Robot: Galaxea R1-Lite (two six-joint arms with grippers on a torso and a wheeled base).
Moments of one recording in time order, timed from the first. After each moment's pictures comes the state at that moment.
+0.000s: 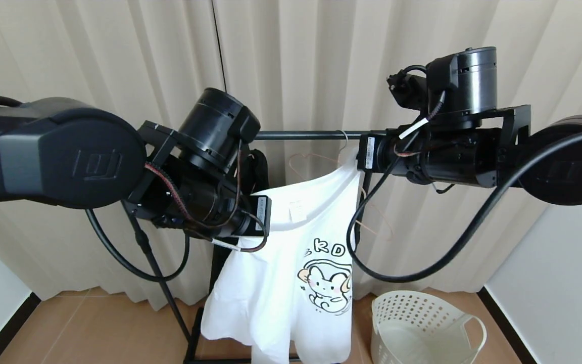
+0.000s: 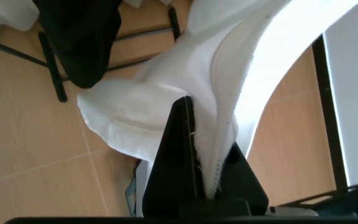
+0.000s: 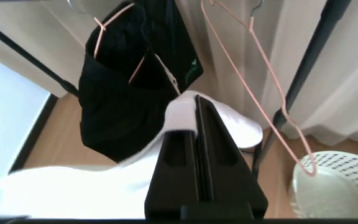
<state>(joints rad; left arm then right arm) -0.67 1.82 -1.51 0.53 0.18 -0.42 0.59 1.82 -1.43 -0.01 -0.20 0.33</state>
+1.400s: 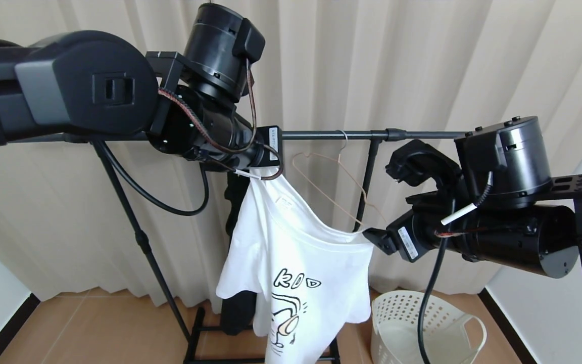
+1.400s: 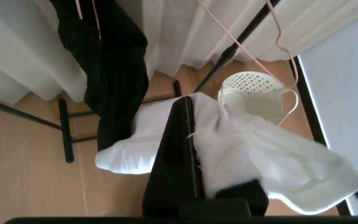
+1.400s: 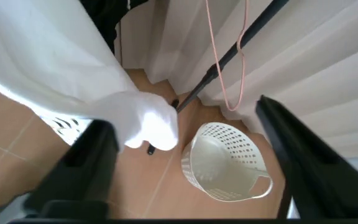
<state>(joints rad) -0.65 1.92 -1.86 0.53 0.29 -0.36 0.67 1.62 -1.03 -0.01 -0.33 -0.10</state>
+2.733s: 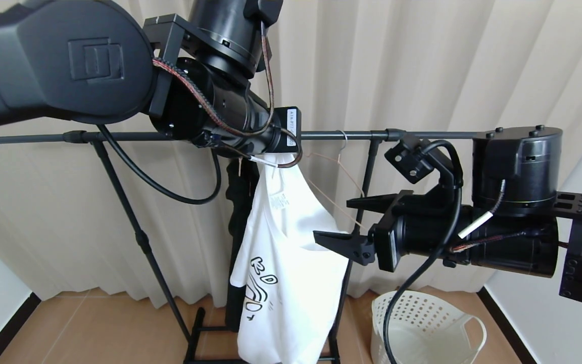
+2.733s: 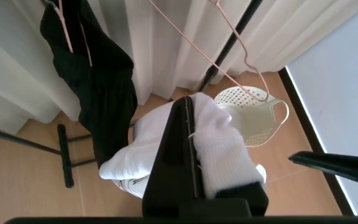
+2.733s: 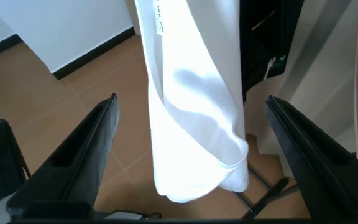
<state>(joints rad) -0.73 1.92 -1.94 0.54 0.35 -0.31 0.66 1.64 -0.91 -0.39 0.26 0.03</state>
